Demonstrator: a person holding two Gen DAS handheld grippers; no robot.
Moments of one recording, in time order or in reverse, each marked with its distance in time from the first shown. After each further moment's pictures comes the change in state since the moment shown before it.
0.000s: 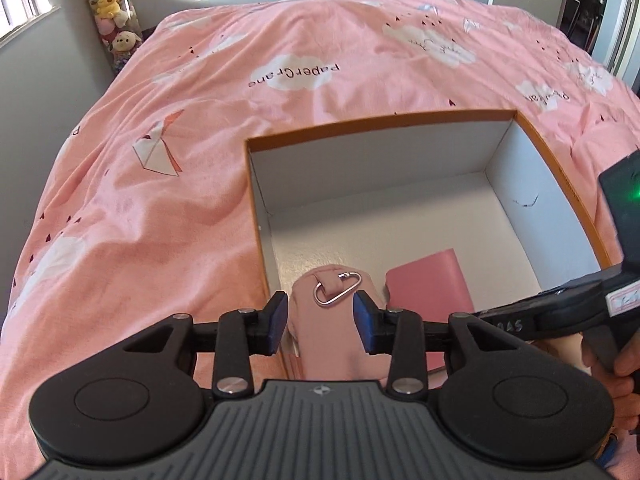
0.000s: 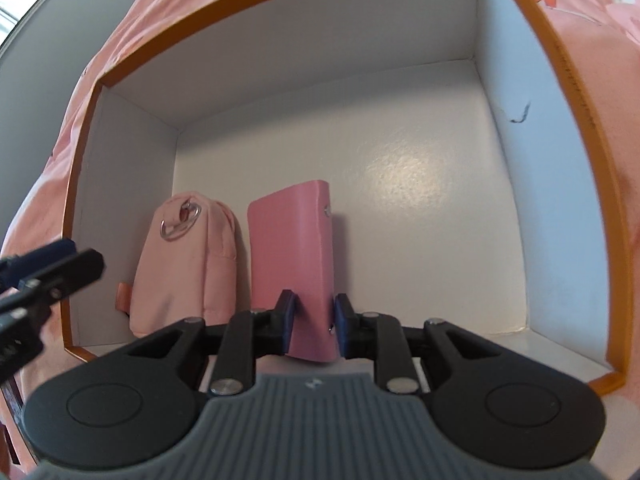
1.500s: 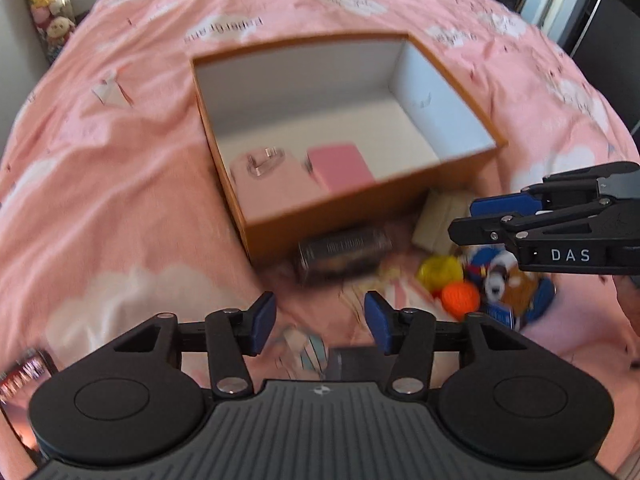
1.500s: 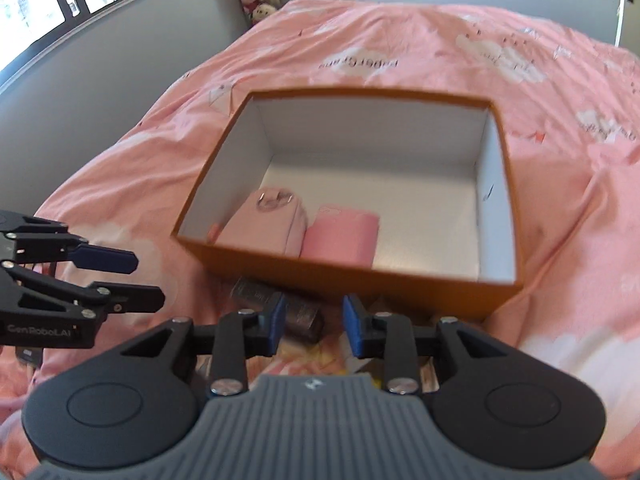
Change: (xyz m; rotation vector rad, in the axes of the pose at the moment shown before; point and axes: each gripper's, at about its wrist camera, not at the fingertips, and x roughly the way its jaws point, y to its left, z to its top) left arm -0.055 0.001 -0.098 0.115 0.123 -0.222; right arm -0.112 0.047 -0.129 -0.285 -0.267 -0.020
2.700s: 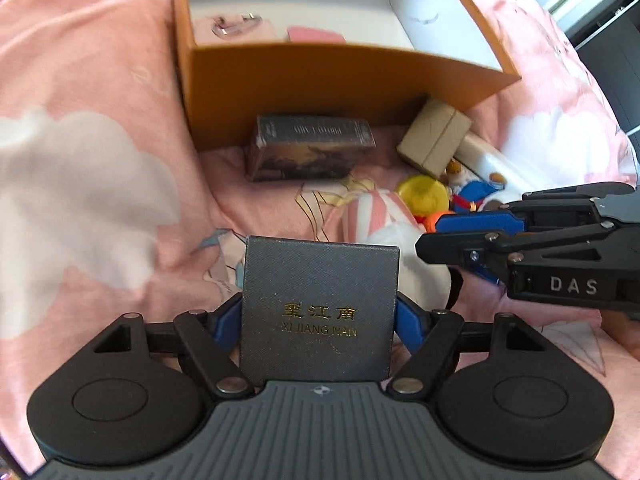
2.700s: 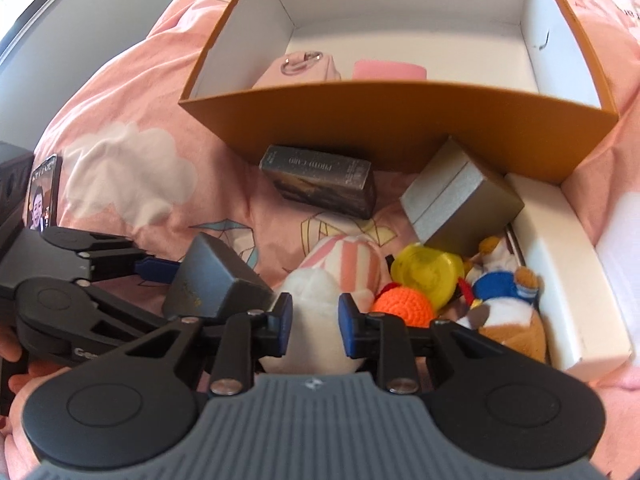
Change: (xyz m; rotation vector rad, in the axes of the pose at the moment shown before) left arm 0.055 0.011 -0.035 -0.163 0.170 -0.172; right arm 0.046 0.008 -0.042 0.068 0.232 0.095
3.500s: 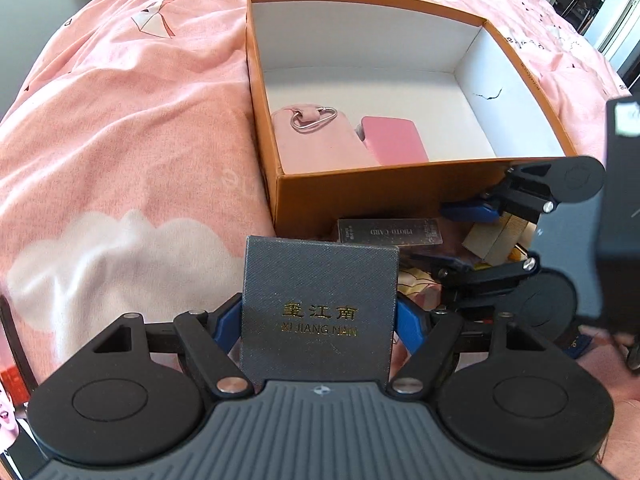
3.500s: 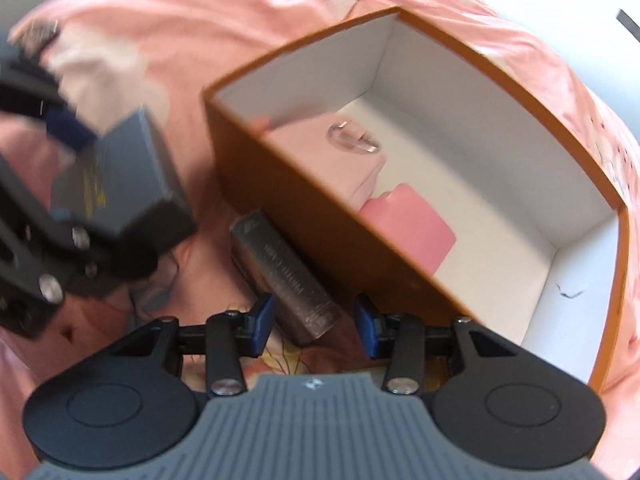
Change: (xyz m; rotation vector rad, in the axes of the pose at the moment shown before) left arm -0.025 0.001 0.038 -0.043 -0.150 0.233; right arm 0.057 0.040 0.045 -0.660 -0.048 -0.280
